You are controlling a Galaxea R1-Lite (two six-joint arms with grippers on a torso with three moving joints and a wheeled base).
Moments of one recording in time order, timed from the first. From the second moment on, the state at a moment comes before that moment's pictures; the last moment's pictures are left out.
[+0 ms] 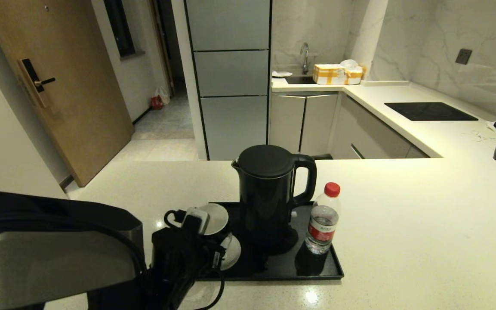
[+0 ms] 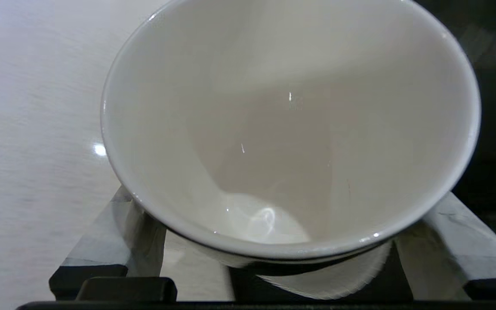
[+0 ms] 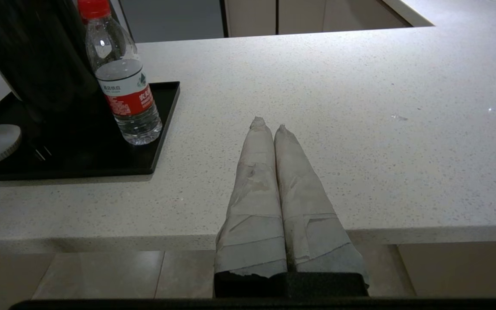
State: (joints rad) left arm -0.62 2.22 -0.39 -1.52 0.35 0.01; right arm -0.01 0.00 0.00 0.01 0.00 0.01
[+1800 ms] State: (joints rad) left arm -0.33 2.34 -0.31 -1.51 0.40 -0.03; right arm -0.01 0.00 0.00 0.01 0.00 0.01
